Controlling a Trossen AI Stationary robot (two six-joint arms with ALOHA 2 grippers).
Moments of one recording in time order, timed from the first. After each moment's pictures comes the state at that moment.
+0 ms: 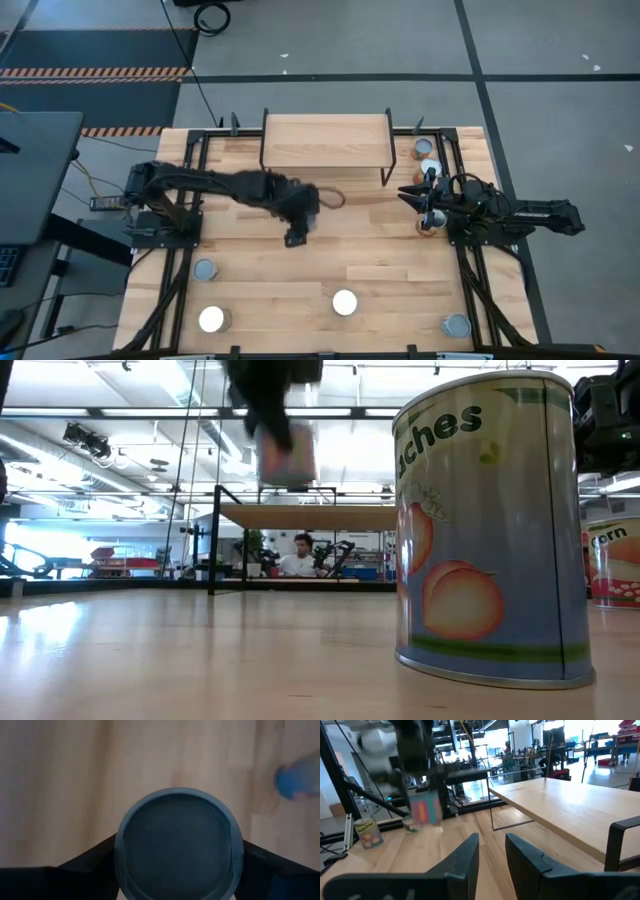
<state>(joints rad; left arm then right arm) -0.03 1.68 1.54 -0.93 -0.09 -0.14 -0.11 0.04 0.01 0.08 0.13 0.14</state>
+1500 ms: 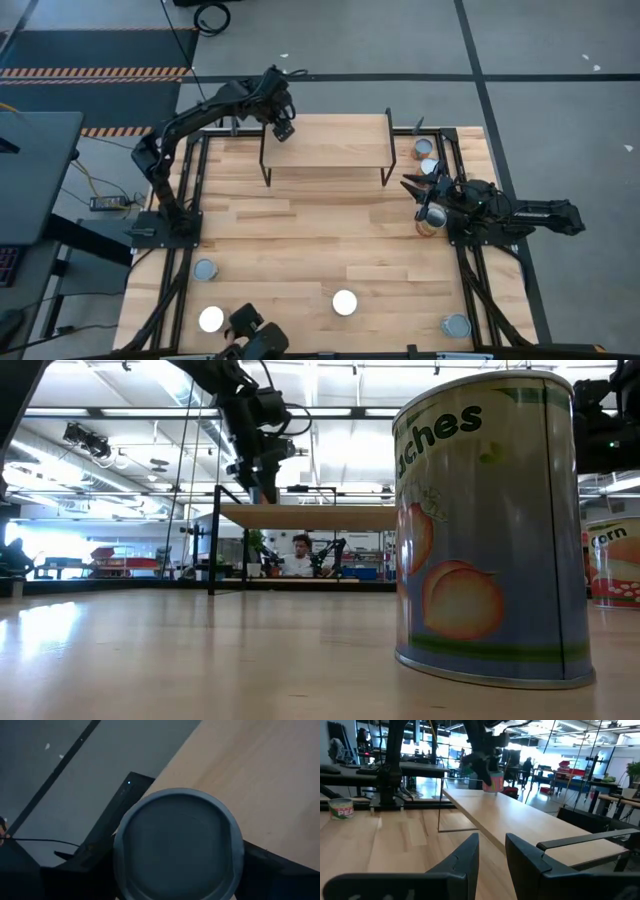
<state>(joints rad) 0.72 1.79 1.64 -0.89 -0.13 0.13 -0.11 0.05 0.01 0.11 0.34 -0.16</state>
